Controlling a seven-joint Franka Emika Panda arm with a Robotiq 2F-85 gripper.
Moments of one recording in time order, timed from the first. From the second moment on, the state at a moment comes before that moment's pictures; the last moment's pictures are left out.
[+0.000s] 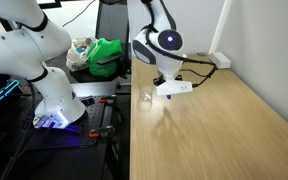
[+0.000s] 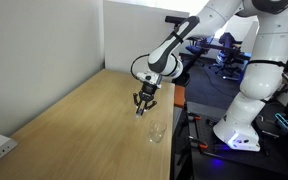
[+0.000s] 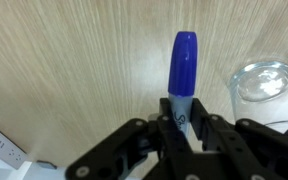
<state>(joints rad) -0.70 0.25 0.69 -2.48 0.85 2.71 -2.36</state>
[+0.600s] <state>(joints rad) -0.40 0.19 0.32 -2.43 0.96 2.39 -2.57</state>
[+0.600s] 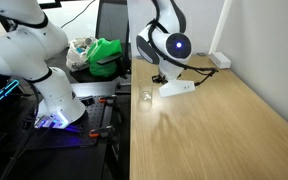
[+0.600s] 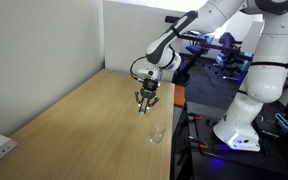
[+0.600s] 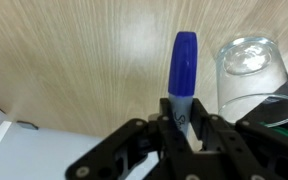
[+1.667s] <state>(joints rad) -0.16 0.17 0.05 -2.38 0.95 2.17 -2.59</state>
